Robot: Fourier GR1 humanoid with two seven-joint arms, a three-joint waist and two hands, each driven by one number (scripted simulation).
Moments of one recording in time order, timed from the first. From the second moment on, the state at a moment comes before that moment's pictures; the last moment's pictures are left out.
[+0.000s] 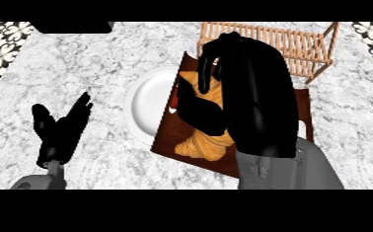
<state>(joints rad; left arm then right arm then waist) -0.05 0.25 0.01 -1.39 0.20 0.06 0.26 -0.79 -0.01 0.40 -1.89 0.89 0.15 1.11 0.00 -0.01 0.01</state>
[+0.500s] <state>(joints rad) -0.05 0.25 0.01 -1.40 0.20 0.05 0.27 -1.08 -0.09 0.09 -1.77 0.84 0.26 1.09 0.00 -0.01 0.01</state>
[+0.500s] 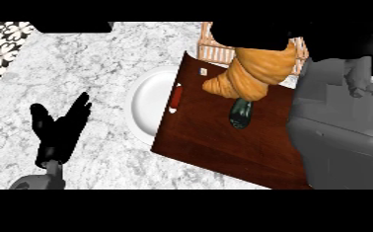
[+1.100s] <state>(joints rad) -0.06 0.23 0.01 -1.39 0.18 0.05 0.27 -1.27 -0.27 -0.15 -1.47 0.77 0.32 0.96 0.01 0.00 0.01</state>
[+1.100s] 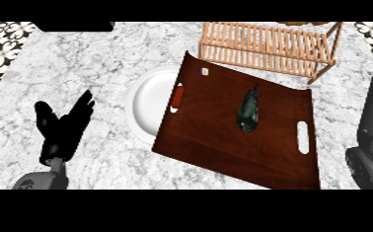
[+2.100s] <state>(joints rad) -0.07 0.21 0.02 -1.40 0.15 0.05 0.27 -1.33 -0.38 -0.17 -0.95 0.81 0.17 0.63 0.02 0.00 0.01</state>
